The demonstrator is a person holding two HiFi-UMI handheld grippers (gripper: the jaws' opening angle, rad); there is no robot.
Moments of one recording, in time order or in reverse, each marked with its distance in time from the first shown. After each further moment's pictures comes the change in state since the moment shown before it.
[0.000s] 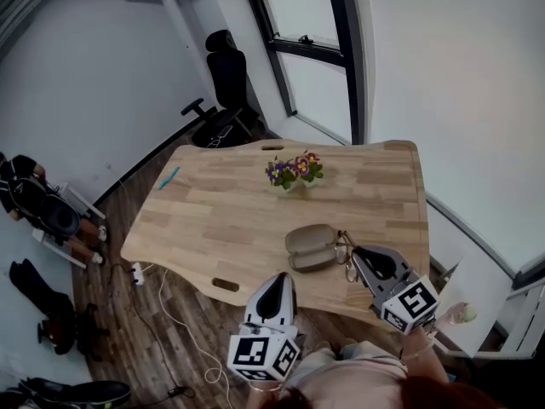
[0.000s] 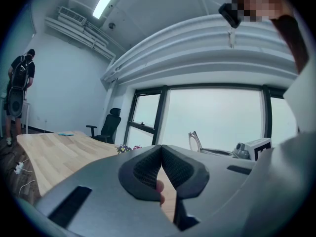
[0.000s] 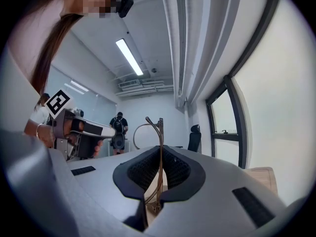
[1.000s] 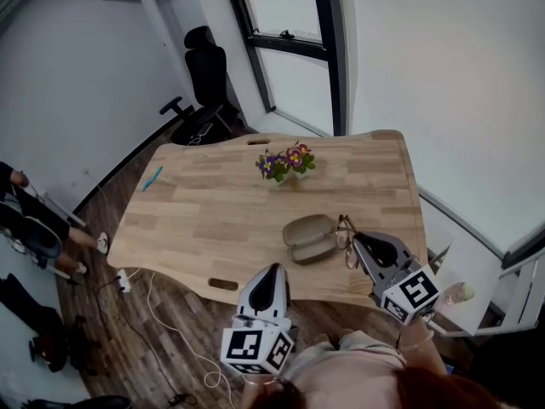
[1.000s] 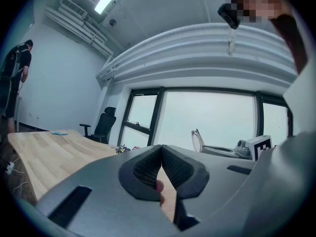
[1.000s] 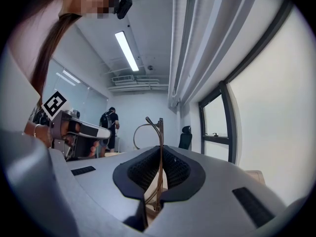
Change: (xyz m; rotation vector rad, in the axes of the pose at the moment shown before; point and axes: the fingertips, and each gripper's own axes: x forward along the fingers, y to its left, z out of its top) left arm -0.009 0.042 0.005 -0.017 -0.007 -0.092; right arm 0.015 0.020 0.009 -0.048 0.017 -0.130
